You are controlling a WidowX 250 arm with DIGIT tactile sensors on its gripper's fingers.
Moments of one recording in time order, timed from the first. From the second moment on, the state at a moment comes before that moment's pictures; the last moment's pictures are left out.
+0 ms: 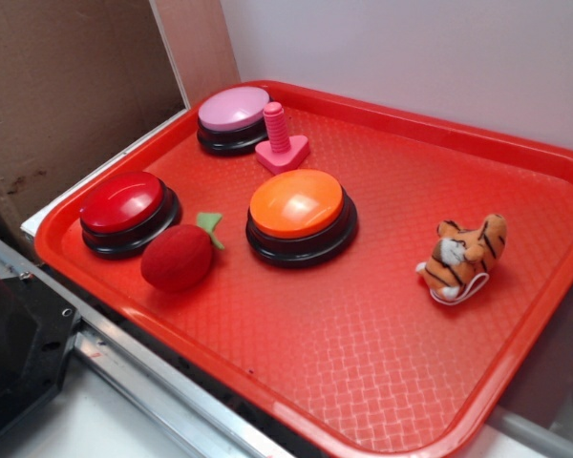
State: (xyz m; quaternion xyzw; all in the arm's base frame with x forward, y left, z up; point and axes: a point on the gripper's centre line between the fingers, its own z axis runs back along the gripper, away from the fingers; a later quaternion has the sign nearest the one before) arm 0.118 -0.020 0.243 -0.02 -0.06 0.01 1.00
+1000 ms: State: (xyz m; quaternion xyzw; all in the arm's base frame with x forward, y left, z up) arm 0.202 0.002 0.223 -0.03 -0.03 0.00 1.00
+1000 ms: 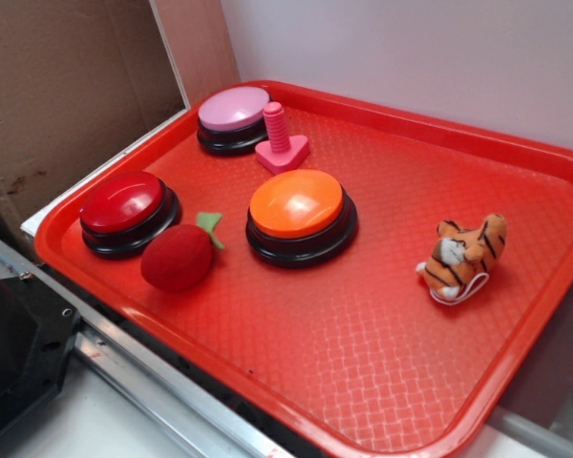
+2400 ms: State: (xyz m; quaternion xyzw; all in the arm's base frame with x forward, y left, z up) arm 0.251 -0.167 0.125 -0.02 0.00 -0.12 0.99
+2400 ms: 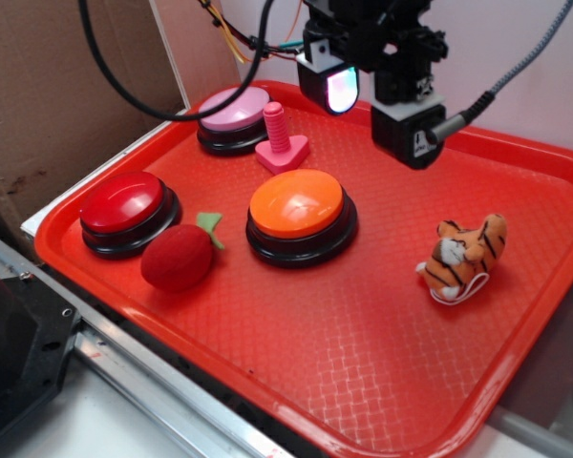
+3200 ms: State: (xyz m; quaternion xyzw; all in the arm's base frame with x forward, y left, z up) arm 0.246 -0.171 0.082 -0.06 0.03 -0.12 0.99
